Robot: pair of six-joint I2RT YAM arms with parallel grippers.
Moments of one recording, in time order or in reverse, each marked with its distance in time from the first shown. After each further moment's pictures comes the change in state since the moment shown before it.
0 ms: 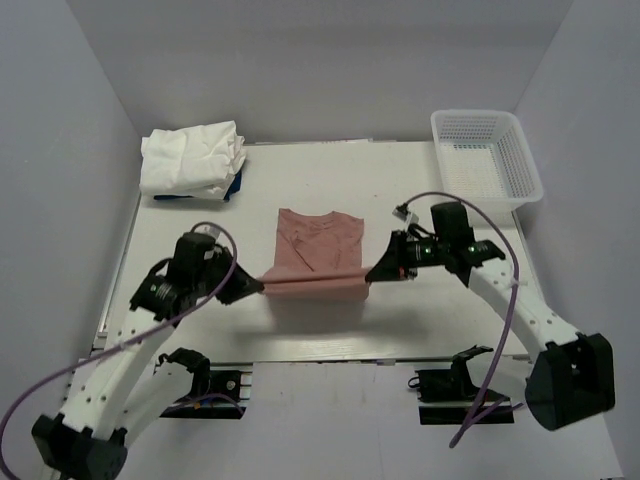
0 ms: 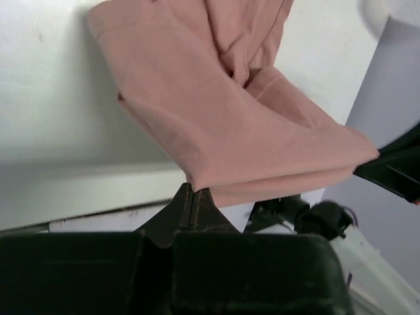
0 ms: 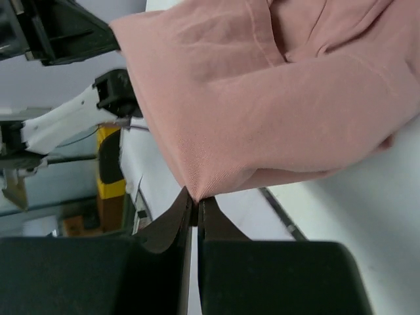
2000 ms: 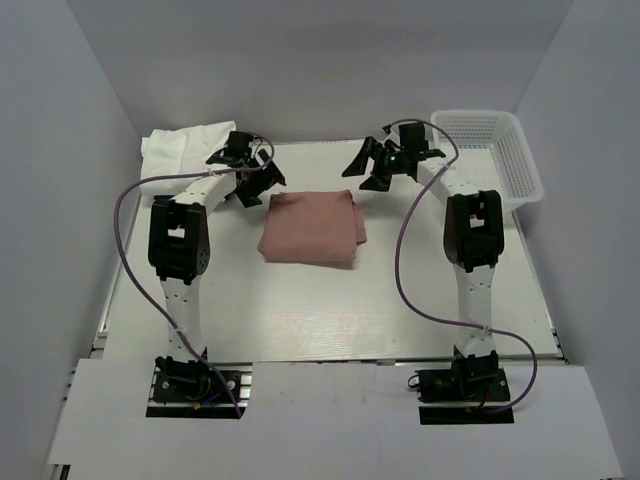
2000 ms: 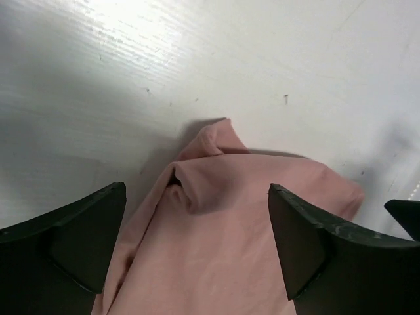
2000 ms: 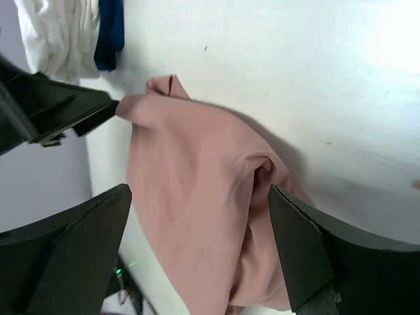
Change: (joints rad) left arm 0.179 1.312 0.913 0.277 -0.088 0.161; right arm -0.109 1.128 1.039 0.124 0.188 0.111
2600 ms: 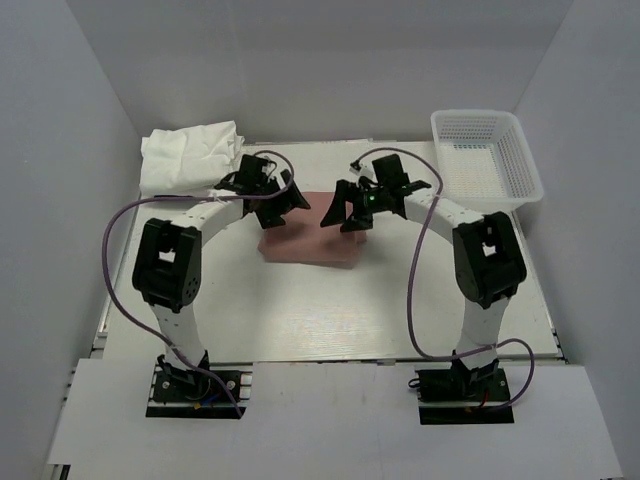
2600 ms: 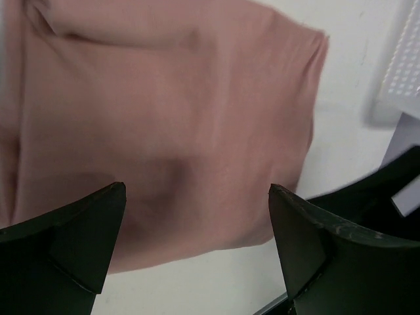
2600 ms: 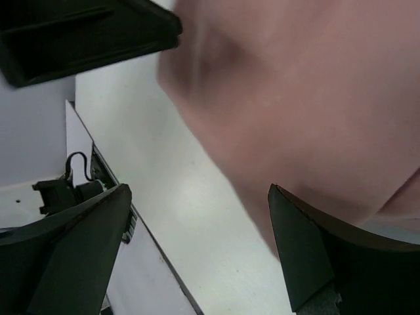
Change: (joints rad) left arm -0.101 -0.286 -0.364 0.183 0.164 0.019; right arm 0.203 -0.414 -0.484 0.040 0.021 -0.140
